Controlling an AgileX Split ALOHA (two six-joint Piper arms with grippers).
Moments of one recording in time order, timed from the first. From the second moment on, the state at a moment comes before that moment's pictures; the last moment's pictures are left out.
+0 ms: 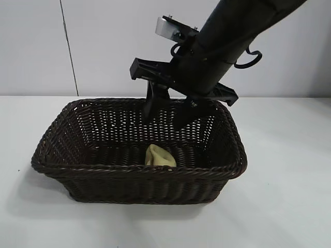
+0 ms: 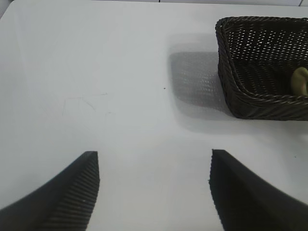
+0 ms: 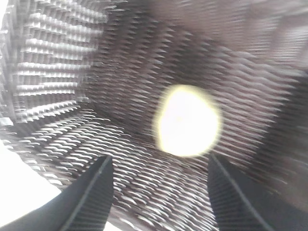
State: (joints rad) left arm -0.04 -0.01 -0.48 -0.04 1.12 0.05; right arm 0.52 1.84 -1.33 0.40 0.74 -0.07
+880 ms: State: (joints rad) left arm -0.04 -0.01 -0.48 -0.04 1.12 0.05; right arm 0.28 1.84 -1.52 -0.08 1.16 0.23
